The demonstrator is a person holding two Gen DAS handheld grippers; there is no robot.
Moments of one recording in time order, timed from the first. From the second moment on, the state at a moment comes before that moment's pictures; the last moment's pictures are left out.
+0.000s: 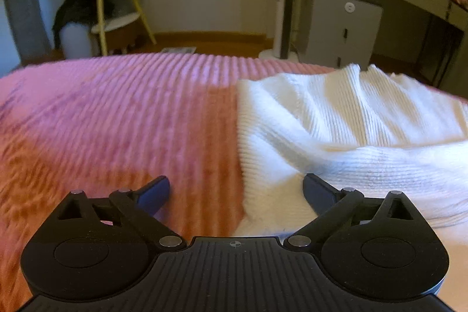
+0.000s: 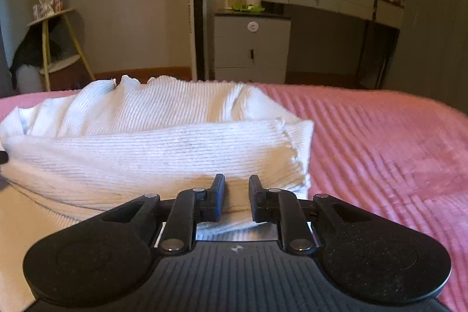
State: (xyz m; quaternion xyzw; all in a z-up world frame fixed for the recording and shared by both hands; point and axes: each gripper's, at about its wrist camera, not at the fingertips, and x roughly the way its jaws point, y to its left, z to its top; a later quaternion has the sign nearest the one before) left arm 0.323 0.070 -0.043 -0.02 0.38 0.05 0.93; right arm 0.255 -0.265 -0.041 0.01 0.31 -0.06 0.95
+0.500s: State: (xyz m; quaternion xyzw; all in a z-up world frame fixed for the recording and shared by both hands) left arm 0.176 0.066 -0.035 0.02 0.43 0.02 0.90; right arm 0.113 -0.238 -0.015 0.03 0.34 -0.02 0.94
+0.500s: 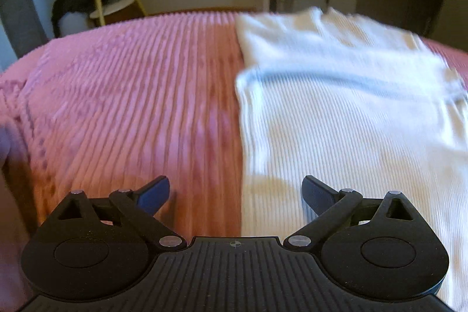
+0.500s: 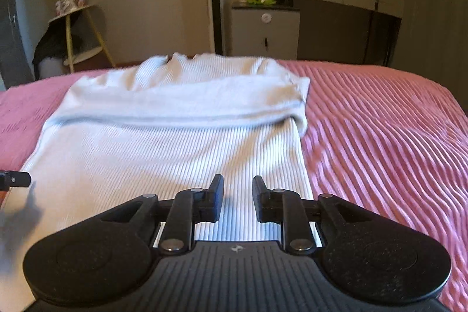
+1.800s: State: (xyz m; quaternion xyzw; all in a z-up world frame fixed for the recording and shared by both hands) left arm 0.088 0.072 -0.034 -0.05 0.52 0.01 0.85; right arm 0.028 -0.318 -0.034 0.19 0.52 0.07 0.83
